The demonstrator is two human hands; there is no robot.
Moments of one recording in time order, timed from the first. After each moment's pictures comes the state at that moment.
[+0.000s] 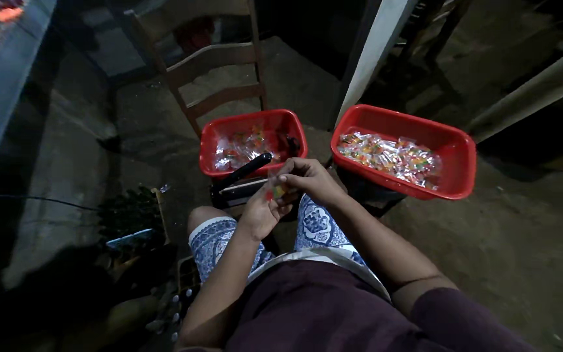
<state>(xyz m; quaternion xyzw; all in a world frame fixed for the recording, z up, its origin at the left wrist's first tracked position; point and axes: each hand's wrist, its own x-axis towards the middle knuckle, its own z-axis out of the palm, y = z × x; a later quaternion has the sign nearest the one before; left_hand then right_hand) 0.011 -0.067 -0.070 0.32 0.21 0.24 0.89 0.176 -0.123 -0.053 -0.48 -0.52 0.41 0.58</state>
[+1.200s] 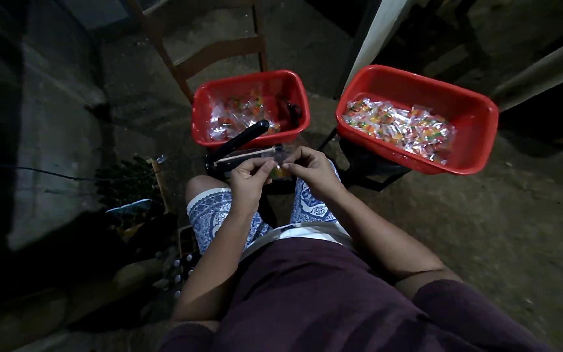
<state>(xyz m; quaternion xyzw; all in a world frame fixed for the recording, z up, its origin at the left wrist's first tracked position) 0.009 -0.072 -0.093 0.56 0.34 0.39 0.64 0.163 -0.147 -0.102 -0.52 -0.41 0.41 0.62</state>
